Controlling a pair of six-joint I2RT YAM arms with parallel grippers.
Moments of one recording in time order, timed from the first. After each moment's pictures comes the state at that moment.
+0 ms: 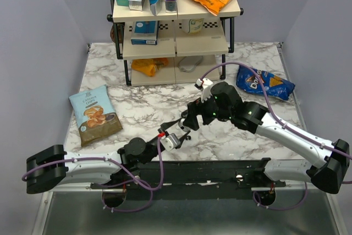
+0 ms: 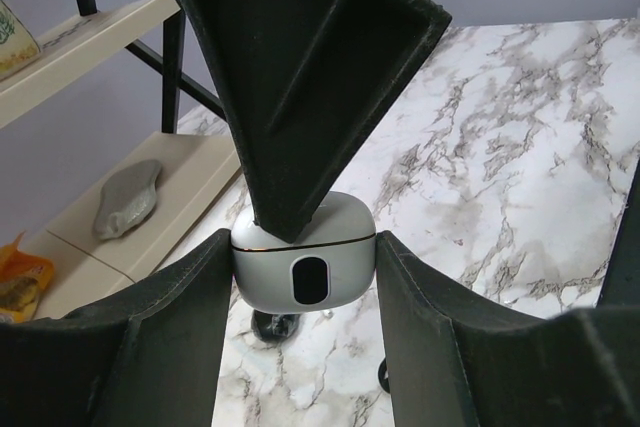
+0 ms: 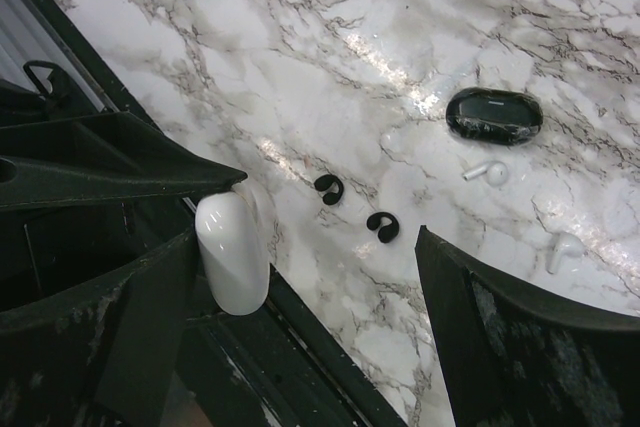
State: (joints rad) left arm -1.25 0.95 0.18 0.94 -0.25 0.37; right arm 0.87 1.18 1.03 -0.46 -0.14 0.30
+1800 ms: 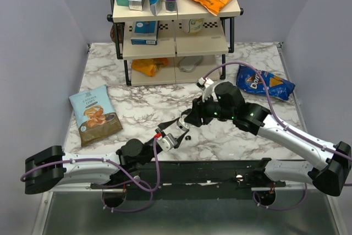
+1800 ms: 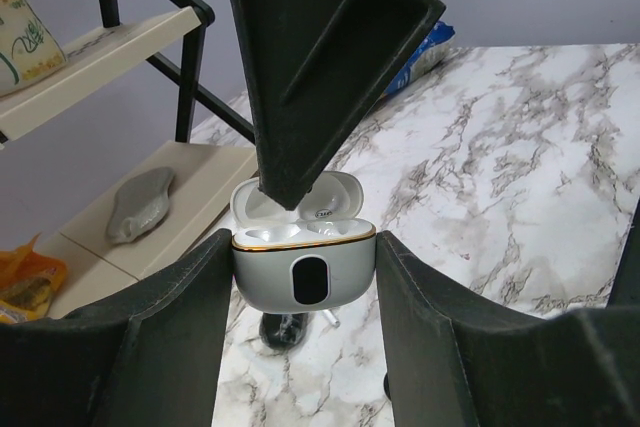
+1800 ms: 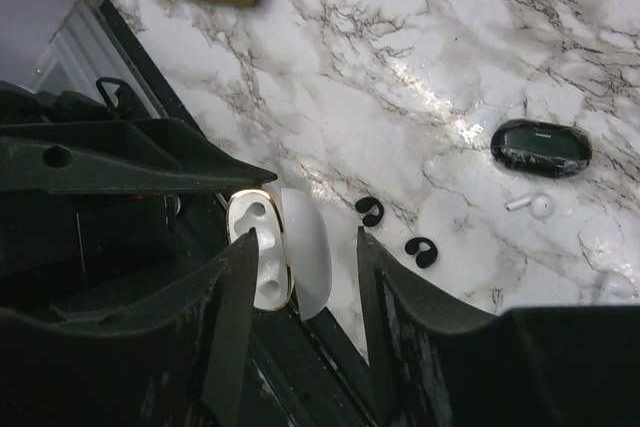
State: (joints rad) left arm -1.26 0.92 0.16 0.97 -0.28 0.37; right arm 0.86 1.15 0.99 -0.35 -0.24 0.34
